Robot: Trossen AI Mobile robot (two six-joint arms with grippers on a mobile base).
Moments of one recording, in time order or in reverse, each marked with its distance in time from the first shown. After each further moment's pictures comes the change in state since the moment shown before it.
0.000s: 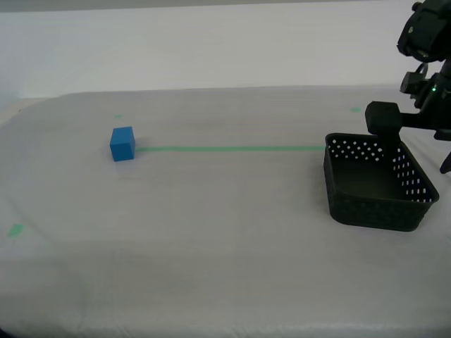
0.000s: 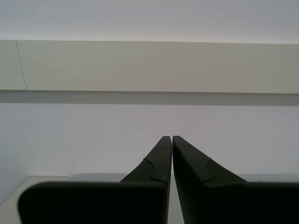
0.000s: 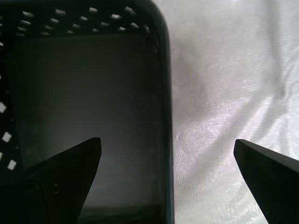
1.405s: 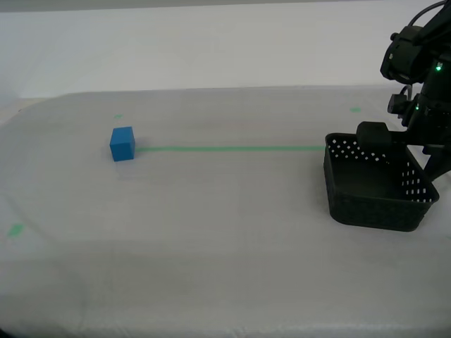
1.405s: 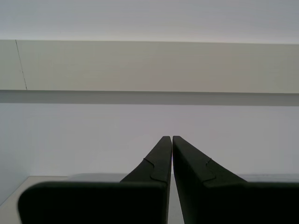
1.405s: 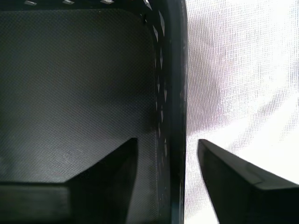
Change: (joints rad) arm 0 0.009 0.167 0.061 -0.008 0.007 -0.006; arm 1 0.000 0.000 0.000 0.000 0.000 0.000
